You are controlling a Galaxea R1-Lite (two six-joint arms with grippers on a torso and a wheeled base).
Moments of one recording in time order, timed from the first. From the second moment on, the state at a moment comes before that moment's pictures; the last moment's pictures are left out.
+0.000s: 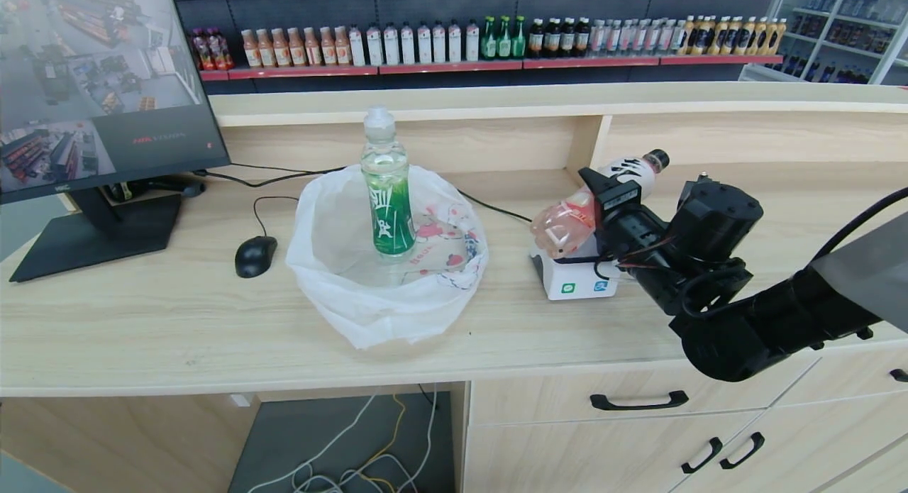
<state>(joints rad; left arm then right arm) 0.00 0.00 0.00 0.00 0.00 -0.01 0.38 2.06 -0.99 -1.31 -0.13 1.11</state>
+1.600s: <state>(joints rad) 0.00 0.00 0.00 0.00 0.00 -0.01 0.38 1.95 -0.96 -1.27 -0.14 1.03</state>
